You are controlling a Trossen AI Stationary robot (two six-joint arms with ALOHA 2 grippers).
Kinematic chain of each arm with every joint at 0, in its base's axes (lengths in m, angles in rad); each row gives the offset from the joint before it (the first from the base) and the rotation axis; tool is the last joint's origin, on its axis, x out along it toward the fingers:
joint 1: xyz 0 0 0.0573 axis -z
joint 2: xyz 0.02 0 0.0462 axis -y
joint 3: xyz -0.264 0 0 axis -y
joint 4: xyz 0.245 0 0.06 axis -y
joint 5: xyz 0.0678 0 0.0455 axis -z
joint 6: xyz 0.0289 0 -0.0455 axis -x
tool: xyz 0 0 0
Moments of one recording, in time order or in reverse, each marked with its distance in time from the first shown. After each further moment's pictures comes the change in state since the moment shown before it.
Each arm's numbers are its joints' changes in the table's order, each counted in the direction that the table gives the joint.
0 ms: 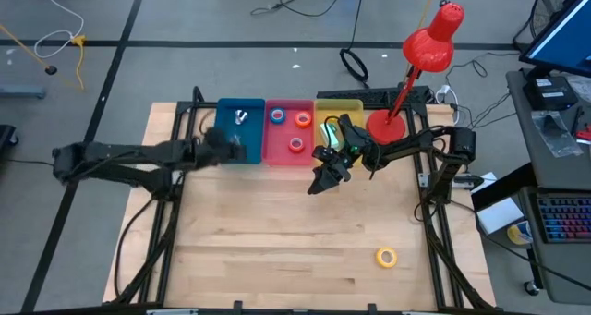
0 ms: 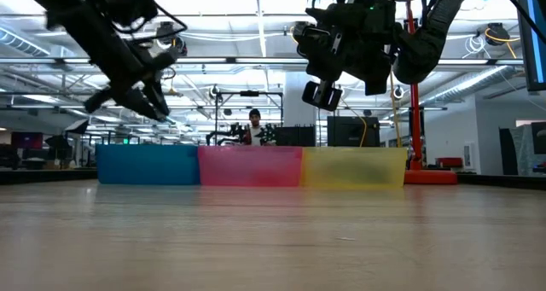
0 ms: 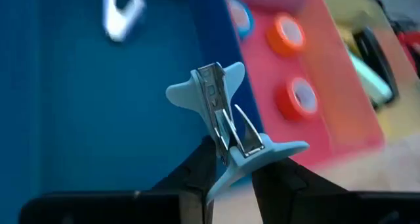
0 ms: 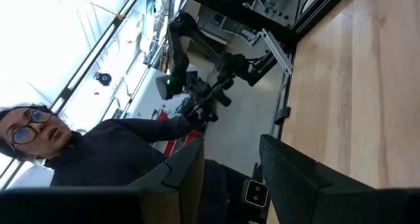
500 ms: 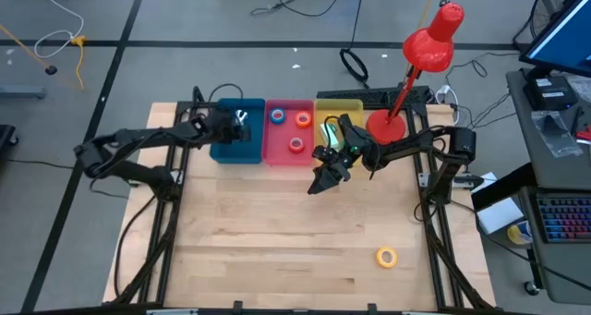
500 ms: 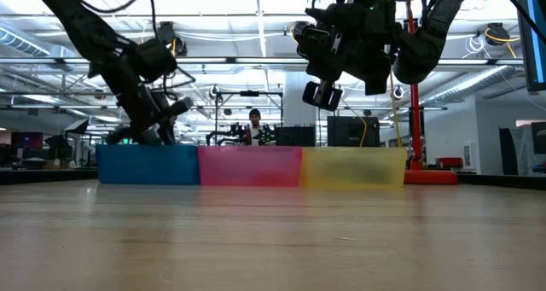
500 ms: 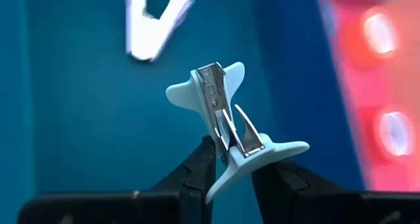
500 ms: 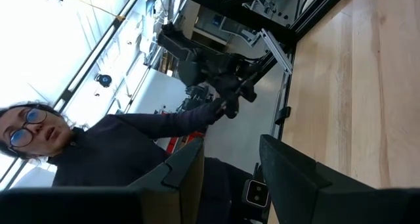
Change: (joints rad) left arm -0.474 -0.320 0.000 0.272 0.382 -0.305; right arm 0.000 0.000 0.000 0.000 0.004 -0.011
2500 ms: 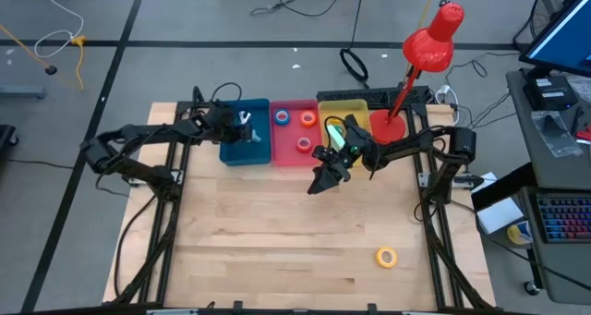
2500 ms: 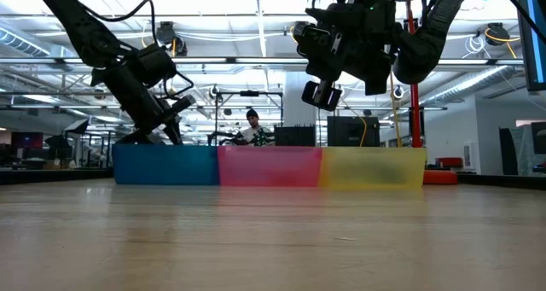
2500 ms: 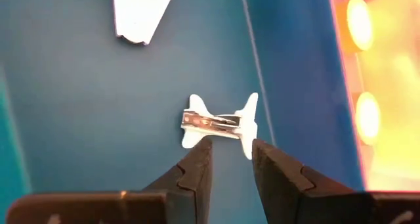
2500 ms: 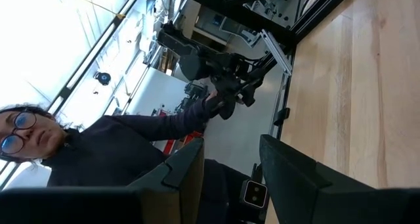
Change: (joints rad) left arm -0.060 -0.059 0.001 0.068 0.210 0.043; right arm 0.000 0.000 0.000 0.000 -0.003 0.019
